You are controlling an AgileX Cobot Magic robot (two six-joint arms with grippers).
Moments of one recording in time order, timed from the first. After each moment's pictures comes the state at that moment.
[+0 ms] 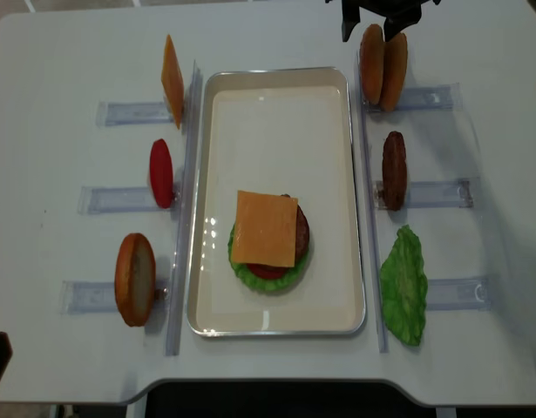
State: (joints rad) left arm 0.01 -0.02 -0.48 -0.11 1.11 0.09; right arm 0.35 2.22 -2.09 0.11 1.19 0.21
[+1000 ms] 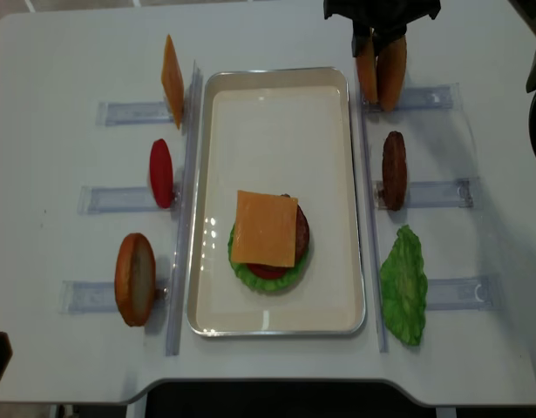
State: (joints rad) left arm 0.01 -0.02 -0.48 -0.11 1.11 0.09; right arm 0.35 2.26 -2.09 0.10 1.20 0.21
